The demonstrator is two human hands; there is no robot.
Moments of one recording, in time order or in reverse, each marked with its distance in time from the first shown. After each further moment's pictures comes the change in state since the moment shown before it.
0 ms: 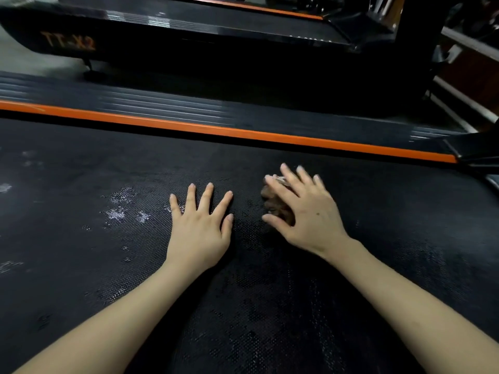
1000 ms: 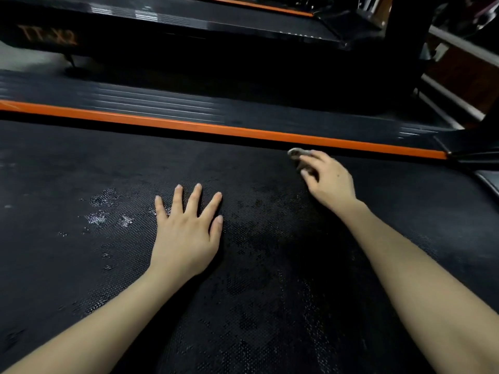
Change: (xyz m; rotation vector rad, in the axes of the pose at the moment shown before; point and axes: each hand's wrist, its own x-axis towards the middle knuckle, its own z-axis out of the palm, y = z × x) left_hand 0.000 -0.002 0.004 -0.010 0.017 0.002; right_hand 0.045 0.095 0.021 0.086 0.093 0.319
